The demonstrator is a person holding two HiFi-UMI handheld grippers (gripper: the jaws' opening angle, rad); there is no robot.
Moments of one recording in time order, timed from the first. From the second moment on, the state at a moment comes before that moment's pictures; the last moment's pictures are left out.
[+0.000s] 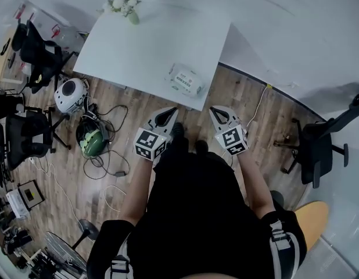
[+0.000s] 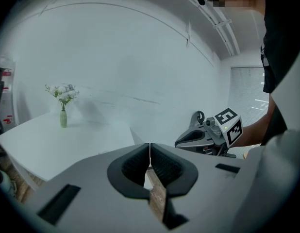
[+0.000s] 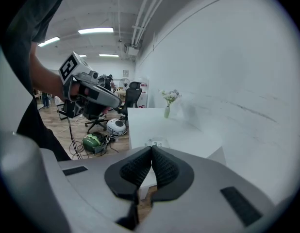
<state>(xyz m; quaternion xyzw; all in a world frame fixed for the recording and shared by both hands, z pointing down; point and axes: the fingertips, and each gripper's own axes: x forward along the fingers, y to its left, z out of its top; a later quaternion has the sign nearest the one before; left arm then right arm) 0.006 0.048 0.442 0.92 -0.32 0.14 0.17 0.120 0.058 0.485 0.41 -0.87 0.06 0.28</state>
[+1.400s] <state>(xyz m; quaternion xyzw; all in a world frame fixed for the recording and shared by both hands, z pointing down) -0.053 -0.047 0.480 0.95 -0.22 0.14 0.19 0.043 -0.041 0.495 0.48 -0.82 0.07 0.30</state>
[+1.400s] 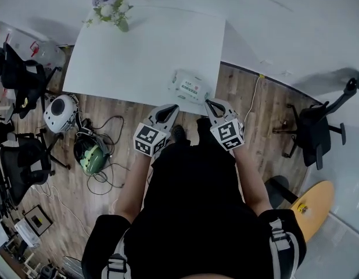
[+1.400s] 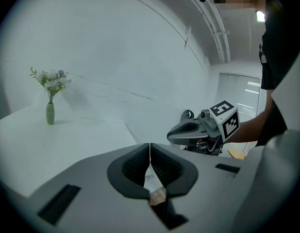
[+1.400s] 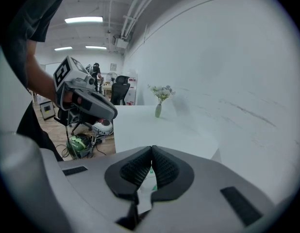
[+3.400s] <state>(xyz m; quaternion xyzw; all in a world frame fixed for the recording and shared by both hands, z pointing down) -0.031 -0.132 0.634 0.90 -0.28 0.21 0.24 0.012 -0.127 0.643 0.33 -0.88 0.11 0.33</state>
